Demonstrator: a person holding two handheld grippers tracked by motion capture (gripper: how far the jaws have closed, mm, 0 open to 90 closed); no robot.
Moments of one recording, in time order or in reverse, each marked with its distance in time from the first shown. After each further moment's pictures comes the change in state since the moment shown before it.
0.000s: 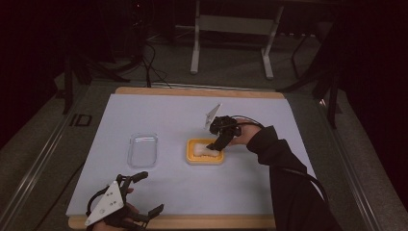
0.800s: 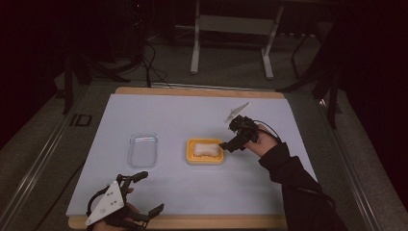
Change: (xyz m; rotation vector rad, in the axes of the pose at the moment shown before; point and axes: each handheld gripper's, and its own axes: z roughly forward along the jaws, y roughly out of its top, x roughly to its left) left arm 0.000 0.000 0.001 0.003 0.004 0.000; right arm 0.005 -0.051 -0.030 -0.112 -0.101 0.344
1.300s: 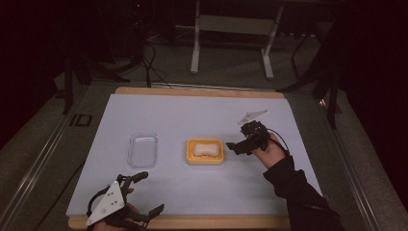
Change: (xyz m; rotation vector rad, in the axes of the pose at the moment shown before) left arm -0.001 0.000 0.001 0.008 -0.002 0.001; right arm 0.008 -0.033 -0.021 -0.128 -0.118 0.149
